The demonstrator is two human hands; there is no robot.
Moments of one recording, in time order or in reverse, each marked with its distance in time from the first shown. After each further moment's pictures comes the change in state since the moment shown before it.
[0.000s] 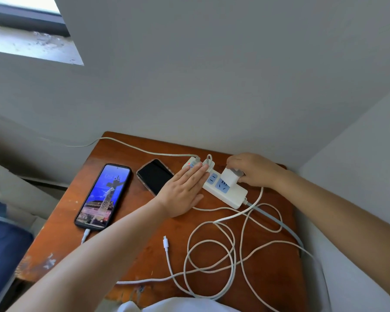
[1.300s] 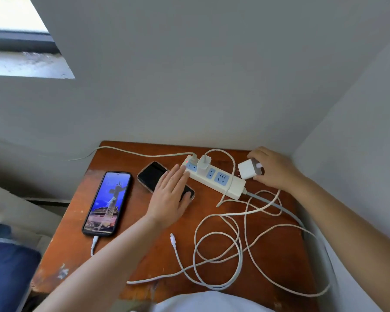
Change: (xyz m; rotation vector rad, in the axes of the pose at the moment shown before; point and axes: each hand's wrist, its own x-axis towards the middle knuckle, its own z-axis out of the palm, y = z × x) left_hand -0.034 0.006 -0.014 -0.567 0.036 -0.391; right_hand -0.054 -0.008 0.012 0.174 0.215 0.412
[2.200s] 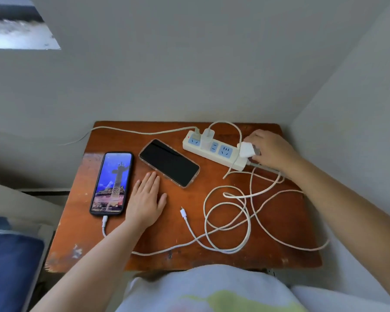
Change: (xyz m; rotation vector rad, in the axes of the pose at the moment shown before) left_hand -0.067 -0.078 0.013 0.159 -0.321 -0.210; right_hand -0.015 -0.026 0.025 -0.066 0.025 0.067
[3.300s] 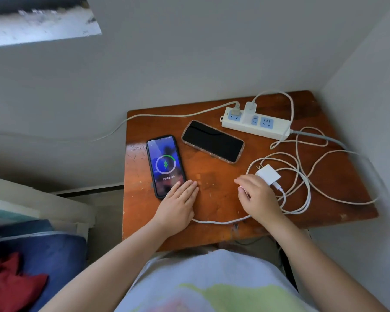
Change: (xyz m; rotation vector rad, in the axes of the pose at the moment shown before) left_hand -0.054 -0.075 -0.032 0.276 -0.292 0.530; right_hand -0.082 -0.196 0.114 0.321 0.280 0.137
